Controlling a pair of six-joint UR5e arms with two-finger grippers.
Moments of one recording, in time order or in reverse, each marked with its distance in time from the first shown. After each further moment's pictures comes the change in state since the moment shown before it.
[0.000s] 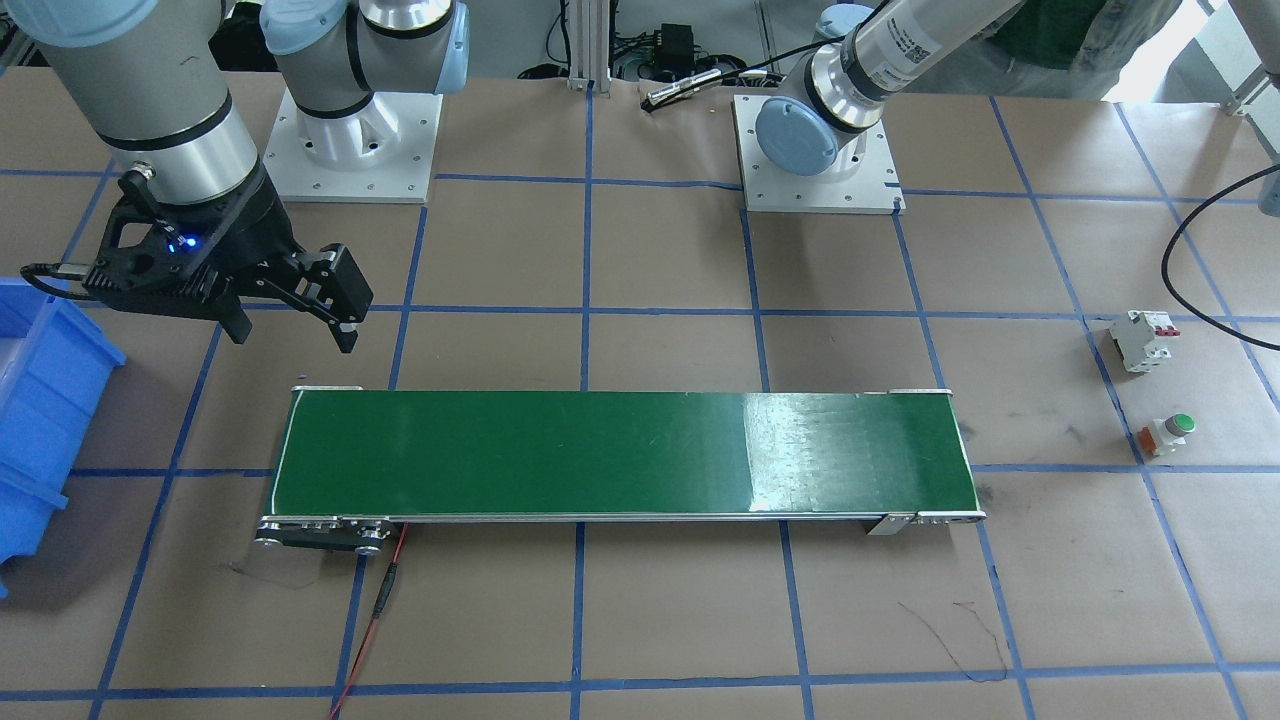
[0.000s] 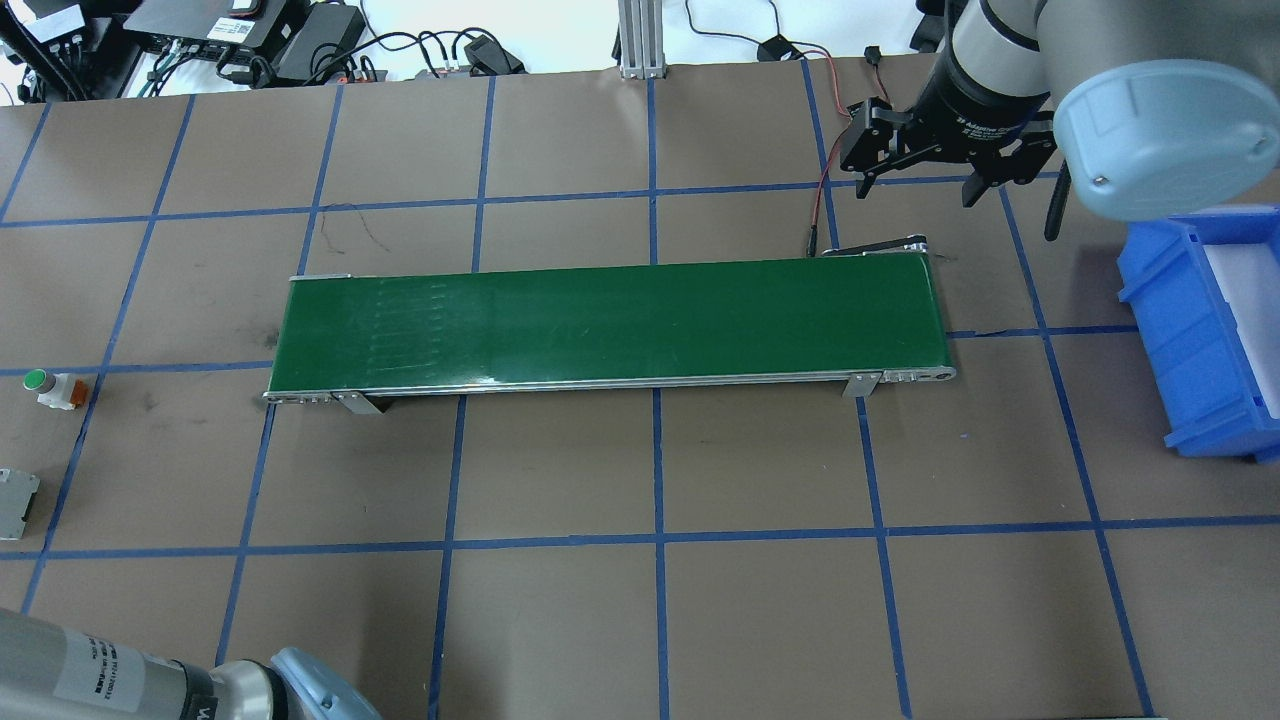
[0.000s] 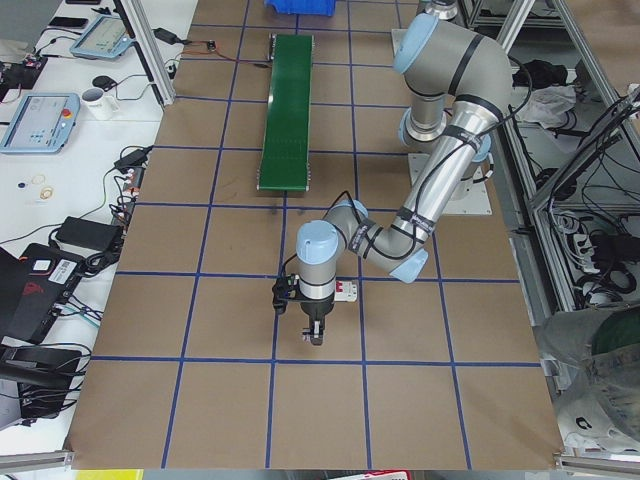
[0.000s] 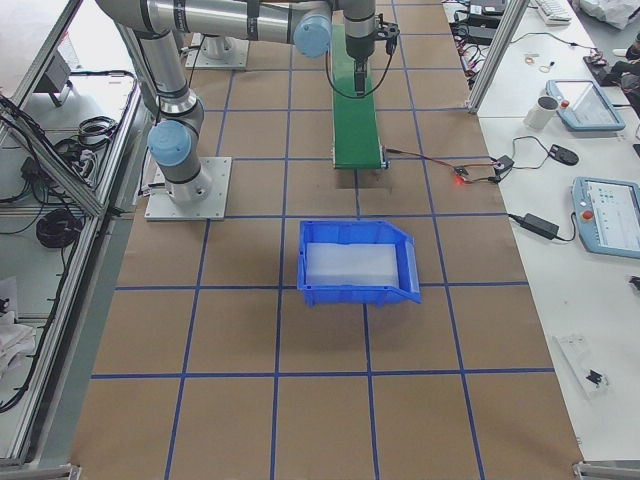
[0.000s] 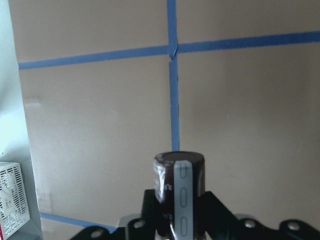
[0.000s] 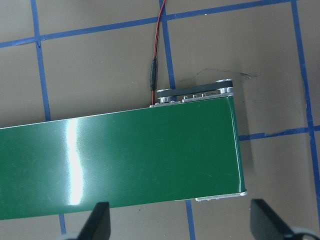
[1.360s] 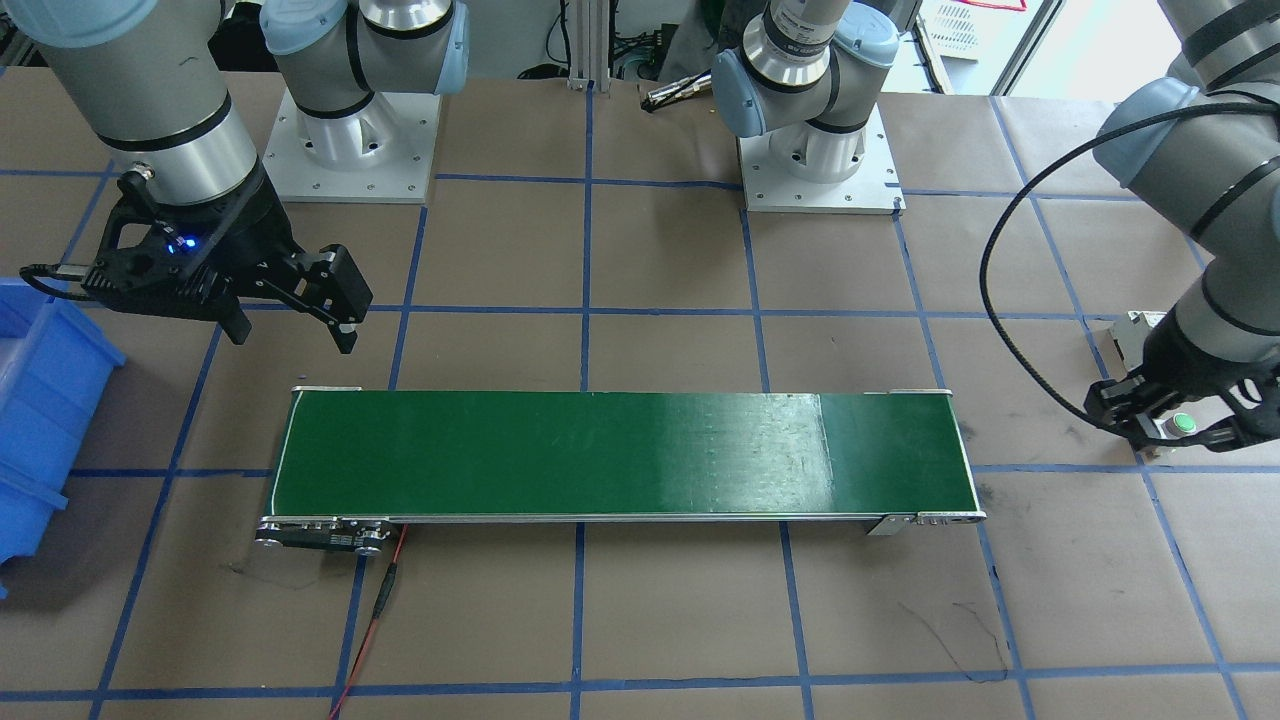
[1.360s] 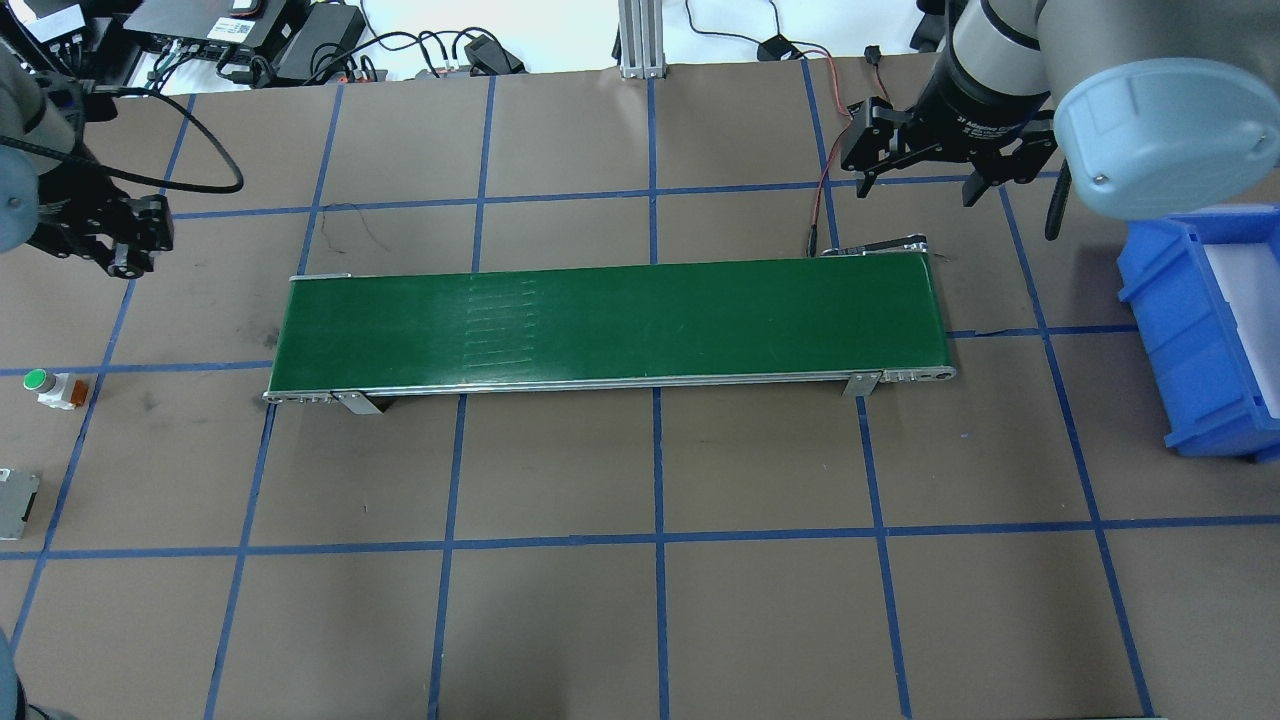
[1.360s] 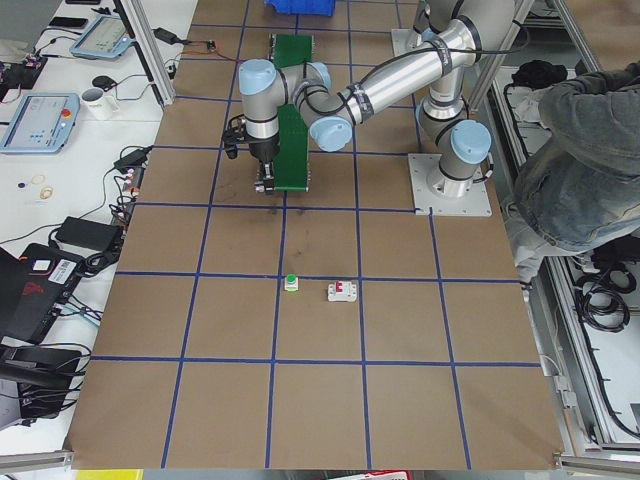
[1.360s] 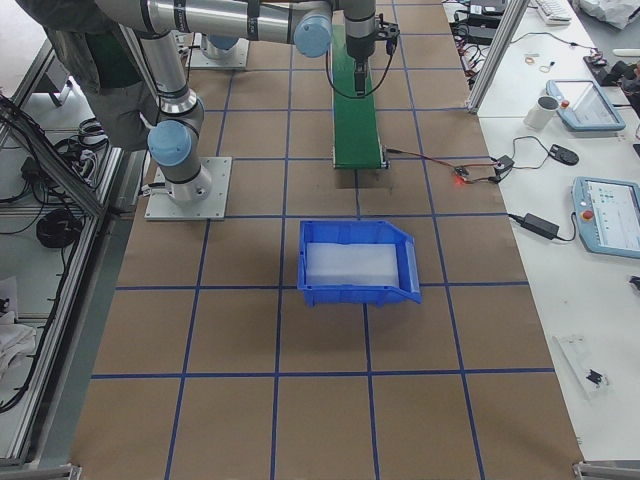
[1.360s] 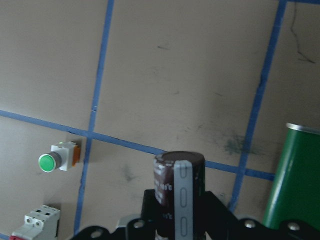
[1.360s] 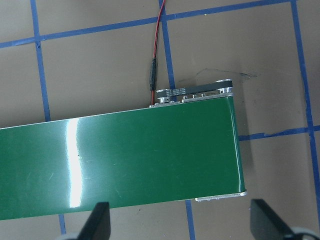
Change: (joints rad) left arm -0.575 0.219 -0.001 -0.427 -0.012 -0.810; right arm -0.001 0.000 0.000 0.000 0.000 0.000
